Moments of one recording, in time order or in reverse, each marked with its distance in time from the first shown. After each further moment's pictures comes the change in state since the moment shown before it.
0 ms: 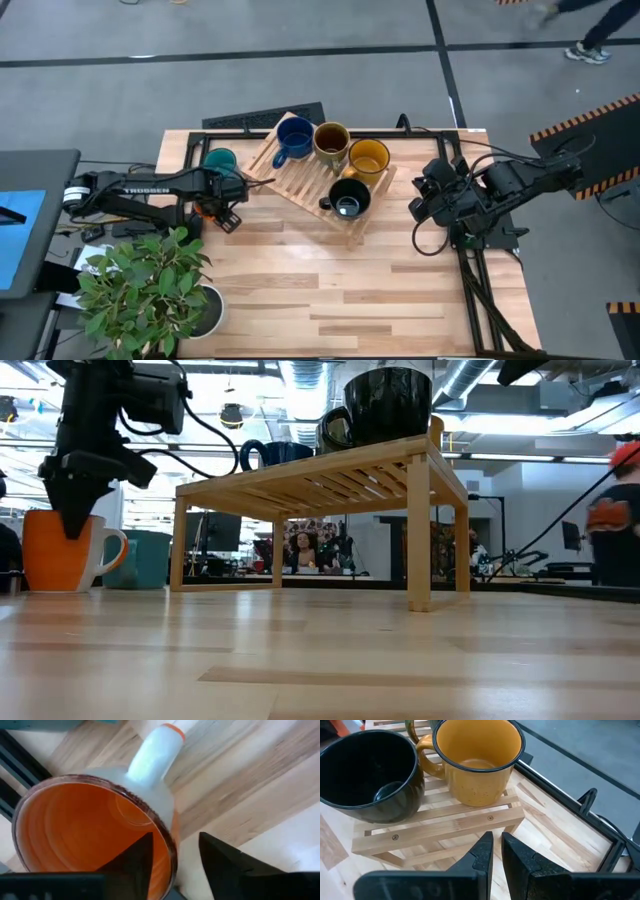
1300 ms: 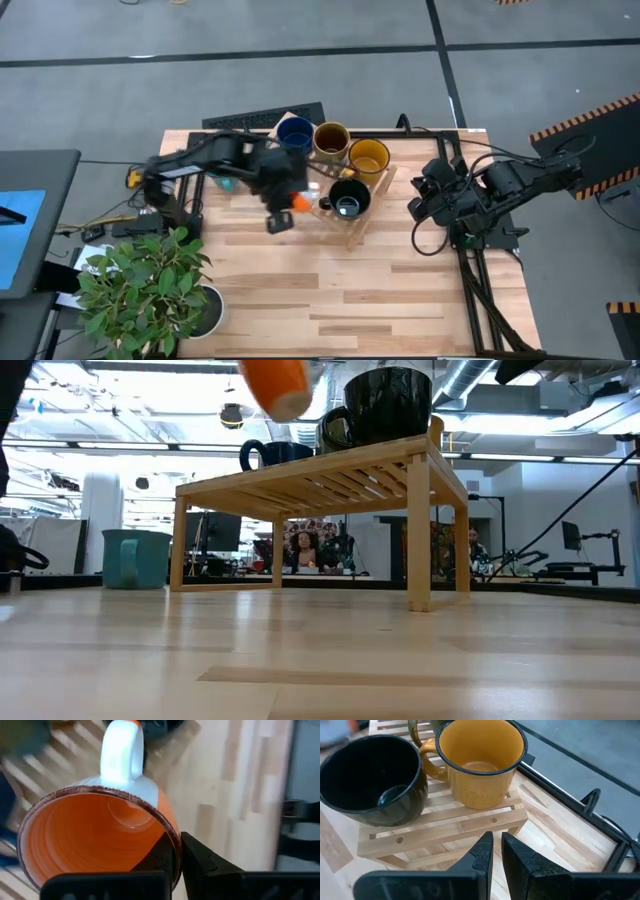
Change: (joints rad) left arm -0.251 0.717 1.603 -0.394 0.103 0.431; right arm -0.002 0.000 0.000 0.020 0.000 0.000
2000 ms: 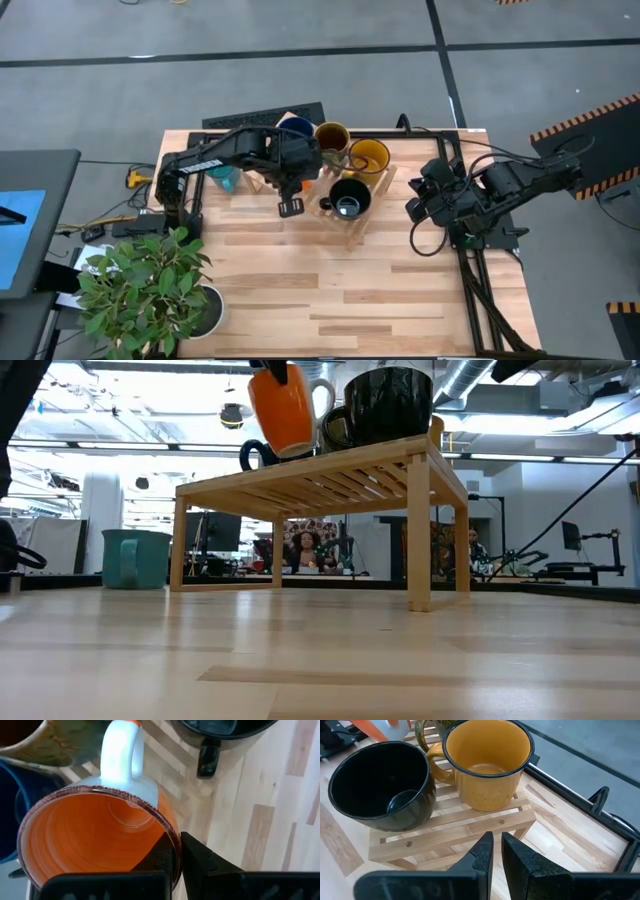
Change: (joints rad) left arm 0.091 0.074 -0.013 -0.003 -0.148 0.144; right arm 0.001 0.007 0.000 0.035 -0.004 0.017
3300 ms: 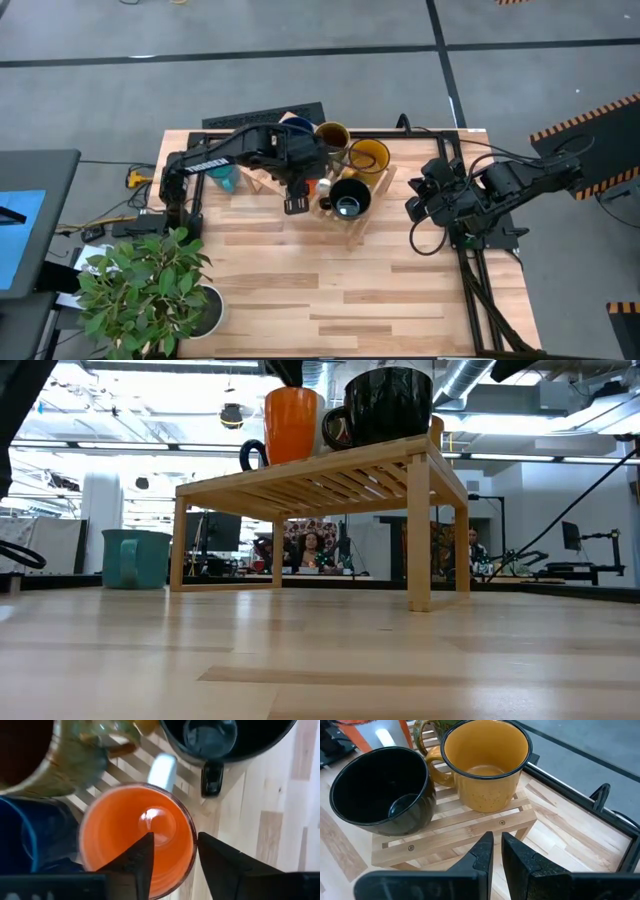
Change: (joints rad) left arm 0.026 0.027 -0.002 0.069 0.008 0.101; right arm -0.001 0.000 0.000 0.004 0.004 0.034
